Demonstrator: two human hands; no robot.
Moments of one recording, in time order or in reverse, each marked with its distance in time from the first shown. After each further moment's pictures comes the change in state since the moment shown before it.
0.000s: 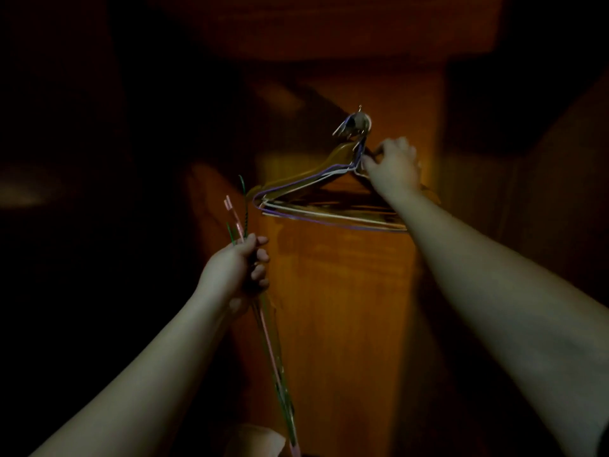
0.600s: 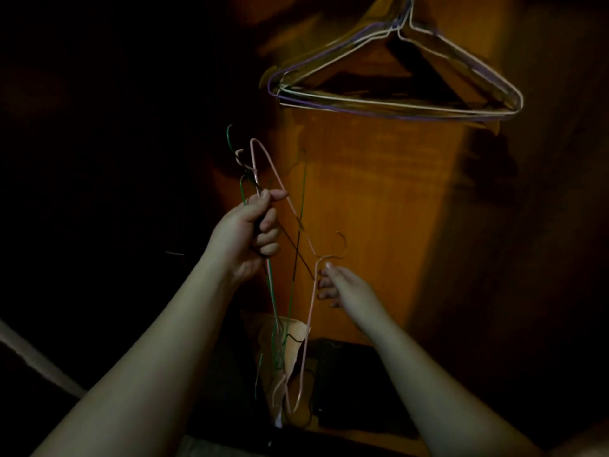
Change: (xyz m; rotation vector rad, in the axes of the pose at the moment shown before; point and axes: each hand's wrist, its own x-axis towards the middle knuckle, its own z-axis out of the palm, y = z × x) left_hand -0.032 -0.062 -0.060 -0.048 -0.146 -0.117; right_hand -0.336 0.000 0.093 0.848 -0.887 0.628
